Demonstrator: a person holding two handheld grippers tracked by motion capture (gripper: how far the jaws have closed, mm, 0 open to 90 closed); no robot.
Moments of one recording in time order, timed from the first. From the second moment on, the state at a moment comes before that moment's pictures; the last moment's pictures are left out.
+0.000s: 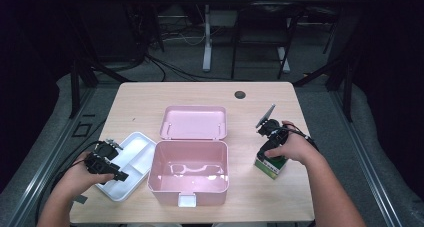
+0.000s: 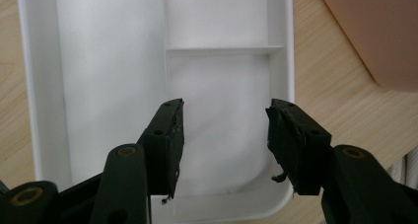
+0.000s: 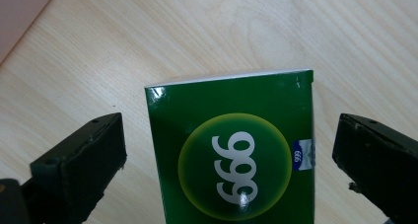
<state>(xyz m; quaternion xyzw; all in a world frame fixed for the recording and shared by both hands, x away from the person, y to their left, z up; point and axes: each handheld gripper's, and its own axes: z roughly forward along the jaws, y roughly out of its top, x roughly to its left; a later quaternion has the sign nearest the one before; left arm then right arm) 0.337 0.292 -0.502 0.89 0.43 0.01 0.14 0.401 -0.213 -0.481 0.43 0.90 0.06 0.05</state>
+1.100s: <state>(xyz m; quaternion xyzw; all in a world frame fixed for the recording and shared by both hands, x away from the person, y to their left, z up) 0.336 0.300 -0.497 0.89 0.44 0.01 0.16 0.393 -0.216 -0.487 0.40 0.92 0.02 0.01</state>
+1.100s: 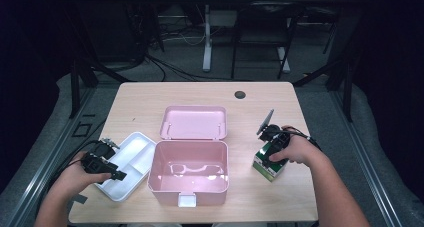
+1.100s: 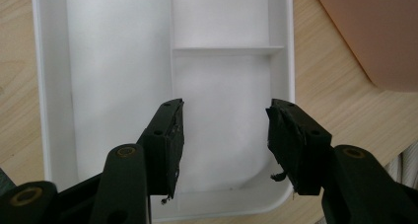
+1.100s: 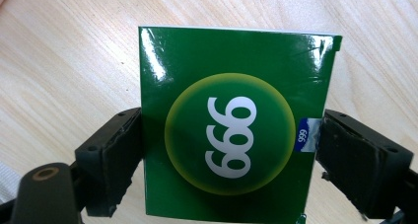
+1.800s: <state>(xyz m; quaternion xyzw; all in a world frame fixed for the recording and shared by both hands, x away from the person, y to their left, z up) 0.336 0.298 -0.498 0.89 0.43 0.01 0.16 0.393 -0.219 -0.486 0.40 0.92 0.03 0.01</state>
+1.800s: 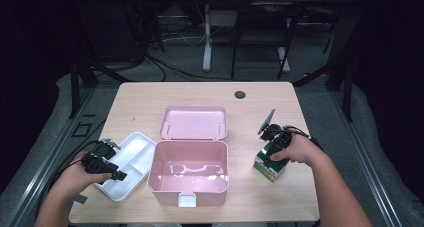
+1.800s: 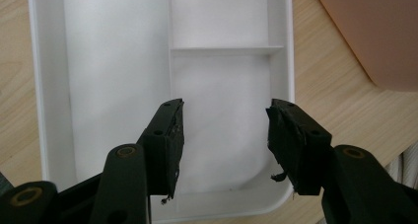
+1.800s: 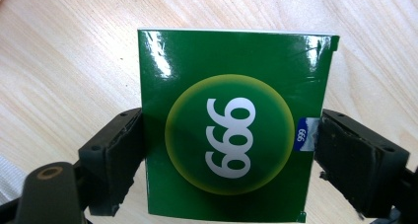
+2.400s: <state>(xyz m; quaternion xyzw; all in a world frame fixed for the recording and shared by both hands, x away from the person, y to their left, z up) 0.336 0.298 -0.499 0.89 0.43 0.01 0.15 0.378 -0.208 -0.461 0.27 0.96 0.02 0.02</state>
